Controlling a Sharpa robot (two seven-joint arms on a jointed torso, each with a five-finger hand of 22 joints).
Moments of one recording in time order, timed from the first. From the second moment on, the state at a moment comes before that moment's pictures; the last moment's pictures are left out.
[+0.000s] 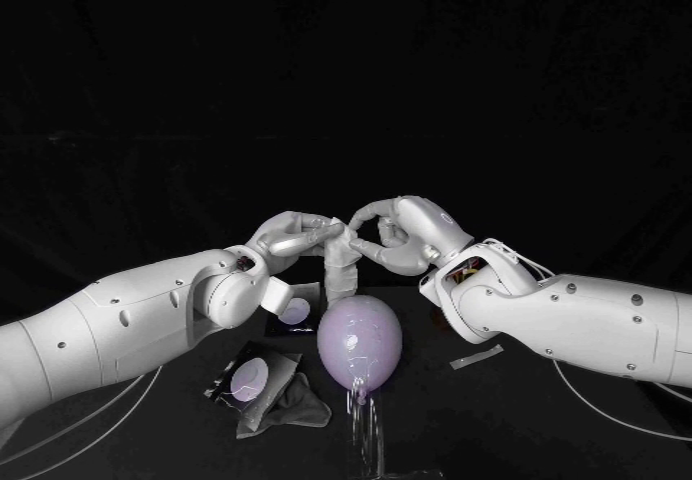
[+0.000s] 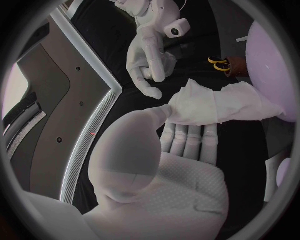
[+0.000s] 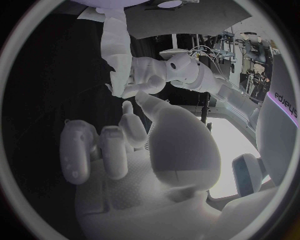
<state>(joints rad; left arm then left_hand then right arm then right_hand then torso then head) 1.32 -0.58 -0.07 1.23 -0.16 -0.03 0.32 1.39 0.00 0.57 0.11 0.04 0.96 0.12 0.30 0.29 0.95 0.10 0.65 0.16 0.79 0.07 0.90 0.45 0.18 0.75 0.21 0.66 0.46 1.37 -0.76 -0.16 1.58 -1.31 -0.81 0.08 1.22 -0.17 0.50 0.03 0.05 0.91 0.13 0.29 0.54 1.38 0.05 1.14 1.31 1.47 -0.02 1.53 1.31 0.03 1.47 0.08 1.41 1.31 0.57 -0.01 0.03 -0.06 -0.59</state>
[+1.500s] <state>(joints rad) 1.32 -0.59 -0.07 1.23 -0.14 0.03 0.33 1.42 -0.02 0.69 0.08 0.05 0.91 0.15 0.26 0.30 0.93 0.13 0.61 0.11 0.76 0.09 0.88 0.41 0.18 0.70 0.22 0.71 0.50 1.37 -0.69 -0.16 1.49 -1.43 -0.84 -0.04 1.26 -0.14 0.50 0.04 0.05 0.97 0.11 0.27 0.52 1.39 0.04 1.15 1.31 1.46 -0.02 1.54 1.31 0.03 1.46 0.08 1.44 1.31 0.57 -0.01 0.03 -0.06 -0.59</state>
